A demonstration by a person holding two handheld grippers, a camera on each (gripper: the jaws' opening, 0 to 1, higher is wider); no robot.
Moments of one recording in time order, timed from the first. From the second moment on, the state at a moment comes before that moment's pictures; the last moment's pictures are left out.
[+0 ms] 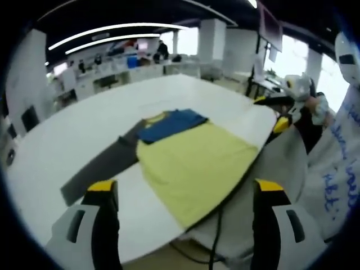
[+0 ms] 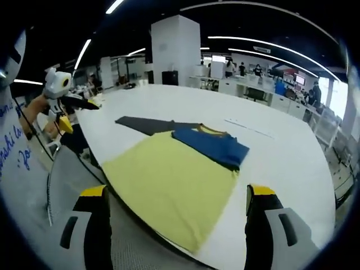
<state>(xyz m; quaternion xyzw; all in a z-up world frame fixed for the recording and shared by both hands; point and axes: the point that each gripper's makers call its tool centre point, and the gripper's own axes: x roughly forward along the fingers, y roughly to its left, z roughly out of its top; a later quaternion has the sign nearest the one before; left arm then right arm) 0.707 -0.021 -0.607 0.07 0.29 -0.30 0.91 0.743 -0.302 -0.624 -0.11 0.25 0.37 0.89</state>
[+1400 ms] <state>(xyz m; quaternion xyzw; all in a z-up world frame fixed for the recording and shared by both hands) 0.748 0.079 -0.598 0.12 0.25 -0.32 0.90 0.727 -0.286 -0.624 -0.12 0.25 0.32 0.91</state>
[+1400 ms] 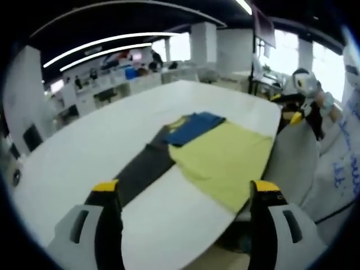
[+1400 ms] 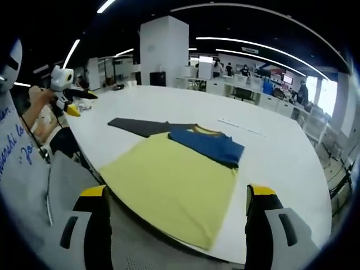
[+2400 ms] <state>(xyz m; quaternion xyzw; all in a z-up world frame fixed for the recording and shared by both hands) 0.809 0.180 -0.645 0.15 0.30 -0.20 0.92 0.723 -0.276 -0.626 -0.10 0.25 0.32 0.91</state>
